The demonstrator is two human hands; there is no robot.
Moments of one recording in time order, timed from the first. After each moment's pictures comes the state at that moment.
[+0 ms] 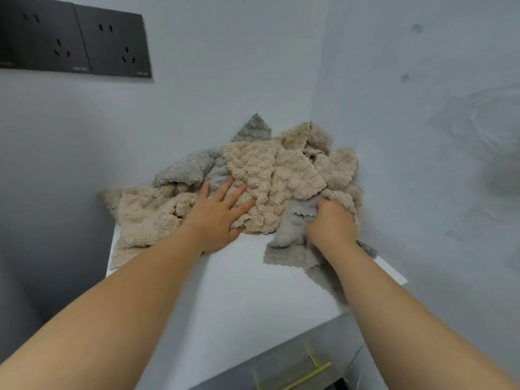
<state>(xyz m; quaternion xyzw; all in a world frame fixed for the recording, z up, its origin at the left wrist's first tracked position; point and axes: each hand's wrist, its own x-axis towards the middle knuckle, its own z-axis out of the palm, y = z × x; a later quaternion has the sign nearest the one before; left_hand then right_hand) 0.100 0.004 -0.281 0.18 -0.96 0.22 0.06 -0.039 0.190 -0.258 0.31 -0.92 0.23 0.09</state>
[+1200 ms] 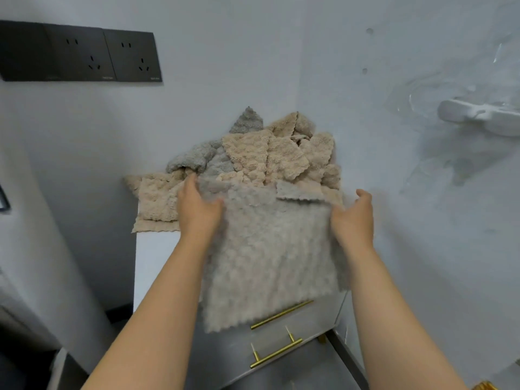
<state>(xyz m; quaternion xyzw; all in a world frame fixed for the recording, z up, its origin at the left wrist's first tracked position) 0.176 0.112 -0.251 0.44 -0.71 -0.37 0.41 0.009 0.289 -0.257 0.13 -0.84 0.53 0.04</state>
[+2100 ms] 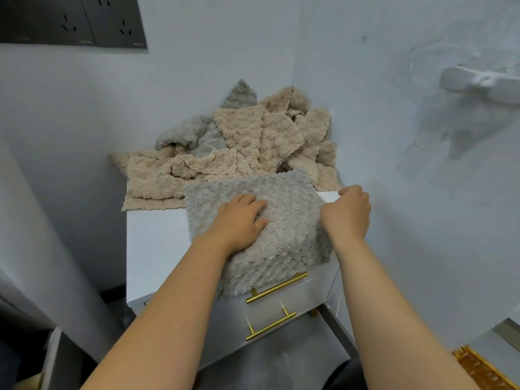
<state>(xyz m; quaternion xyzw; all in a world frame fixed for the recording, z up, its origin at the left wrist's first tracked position) 0.152 0.143 -0.296 0.20 -0.97 -0.10 0.08 0.024 0.296 -0.277 0.12 -0.90 0.40 0.07</state>
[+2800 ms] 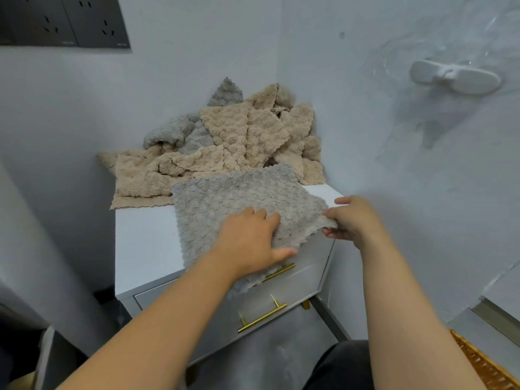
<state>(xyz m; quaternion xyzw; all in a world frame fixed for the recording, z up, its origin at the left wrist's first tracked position) 0.170 0.219 -0.283 0.13 -0.99 0.05 0.09 0.025 0.350 -0.256 0.07 -0.77 0.59 -0.26</state>
